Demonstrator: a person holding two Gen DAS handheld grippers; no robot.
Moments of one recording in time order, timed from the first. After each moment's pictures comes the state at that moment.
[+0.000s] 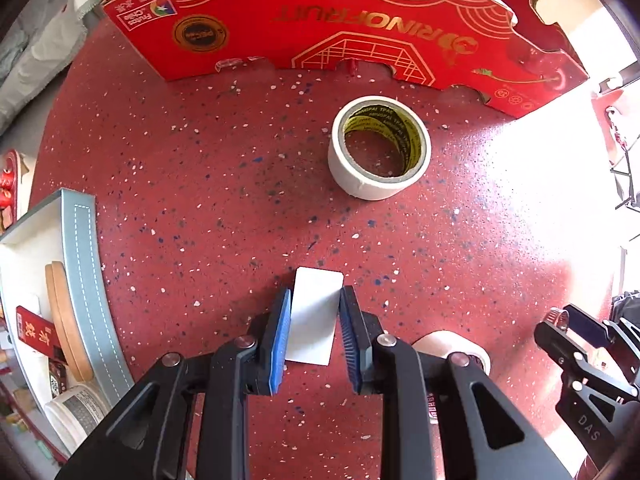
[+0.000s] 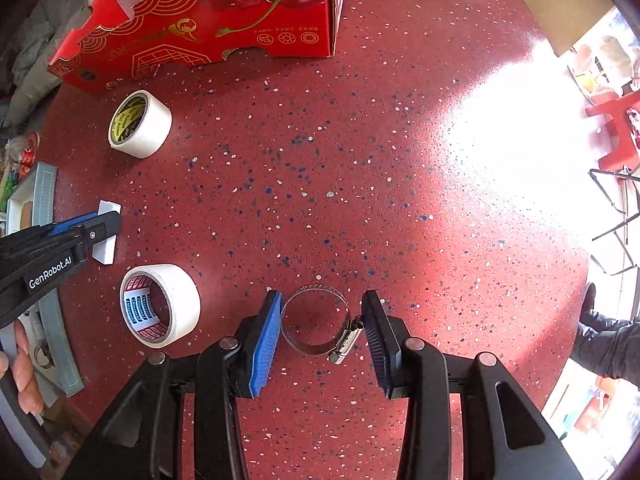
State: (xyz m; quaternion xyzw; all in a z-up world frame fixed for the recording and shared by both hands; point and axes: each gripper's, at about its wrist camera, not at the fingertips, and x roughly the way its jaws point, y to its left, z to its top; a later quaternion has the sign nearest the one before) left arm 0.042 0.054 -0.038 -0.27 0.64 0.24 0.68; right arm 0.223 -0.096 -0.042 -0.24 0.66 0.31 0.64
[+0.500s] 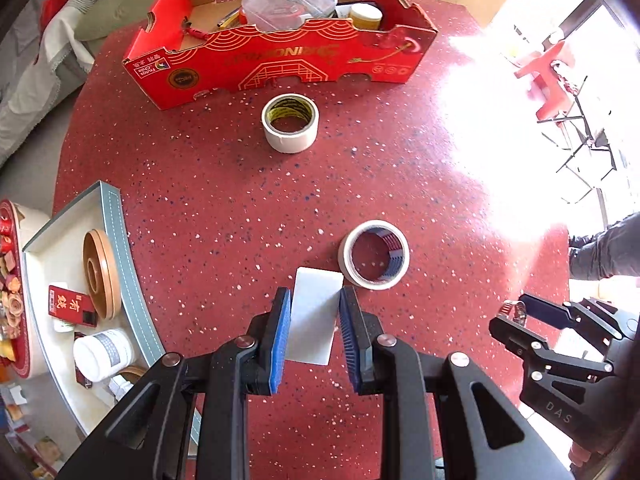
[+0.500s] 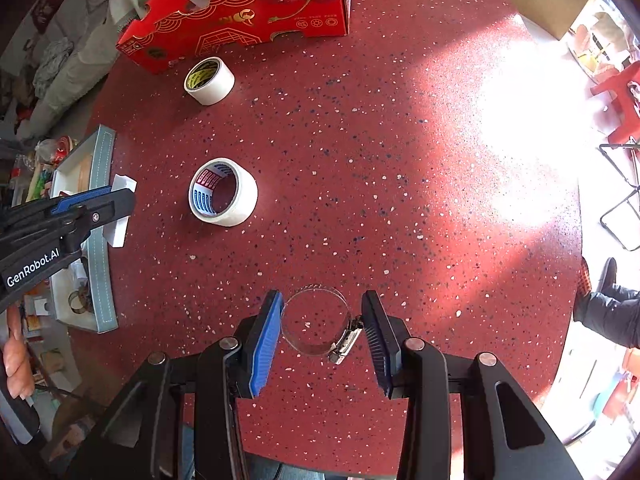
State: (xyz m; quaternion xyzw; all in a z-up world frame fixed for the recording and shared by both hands) left arm -0.005 -0.025 0.056 -0.21 0.63 0.16 0.73; right arm 0.150 -0.170 0.008 -0.20 0.67 0.33 0.63
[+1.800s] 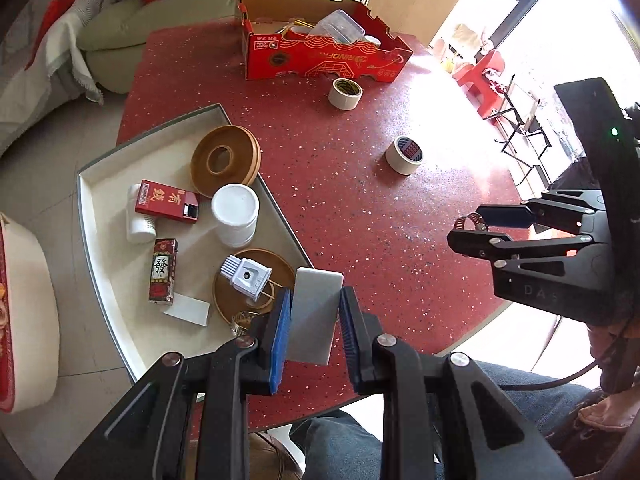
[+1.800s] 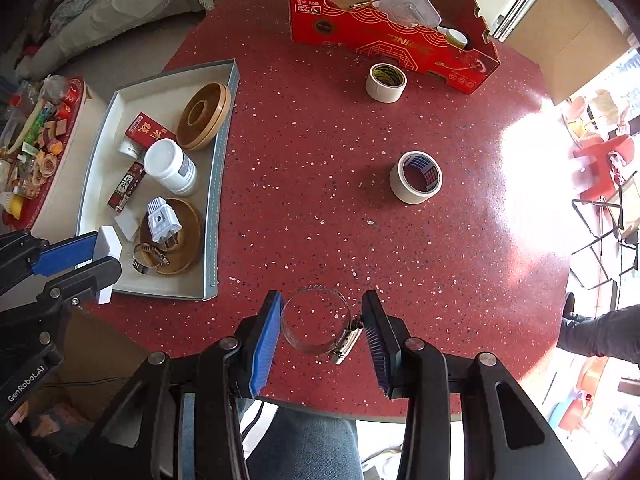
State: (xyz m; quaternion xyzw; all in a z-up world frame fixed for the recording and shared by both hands) left arm -0.226 0.055 0.088 -0.22 0.55 0.07 0.80; right arm -0.068 -0.044 0.052 -0.31 0.60 0.33 0.67
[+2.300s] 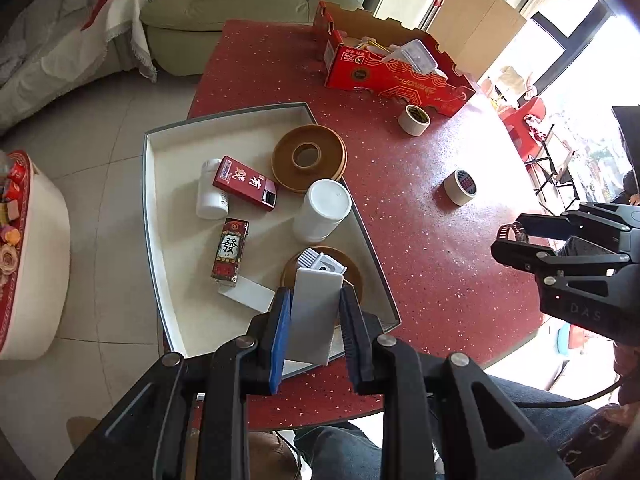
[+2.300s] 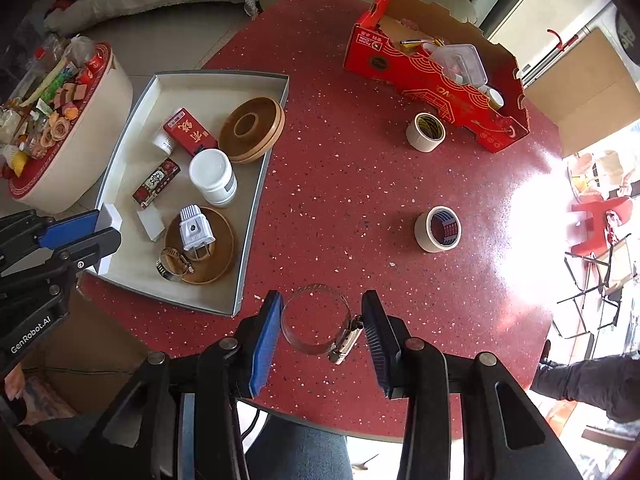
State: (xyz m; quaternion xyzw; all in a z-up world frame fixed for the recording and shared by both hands) left arm -0.263 0.098 0.074 -0.27 0.52 0.16 0.79; right arm -0.097 0.003 0.068 -0.37 0.54 0.37 0.66
